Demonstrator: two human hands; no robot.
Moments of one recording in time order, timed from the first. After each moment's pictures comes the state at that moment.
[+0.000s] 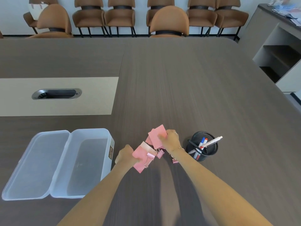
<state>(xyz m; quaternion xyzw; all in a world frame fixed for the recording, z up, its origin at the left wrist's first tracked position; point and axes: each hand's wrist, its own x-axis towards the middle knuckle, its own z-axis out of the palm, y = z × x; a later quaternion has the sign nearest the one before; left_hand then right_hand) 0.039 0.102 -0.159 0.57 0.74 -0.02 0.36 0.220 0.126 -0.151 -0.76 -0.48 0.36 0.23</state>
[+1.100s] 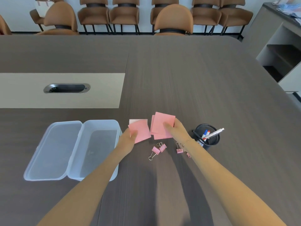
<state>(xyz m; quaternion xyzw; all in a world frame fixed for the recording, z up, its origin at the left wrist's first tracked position) 0.009 0.091 -0.111 0.57 0.67 0.18 0.44 0.214 0.091 -0.088 -0.63 -0.44 0.52 0.37</state>
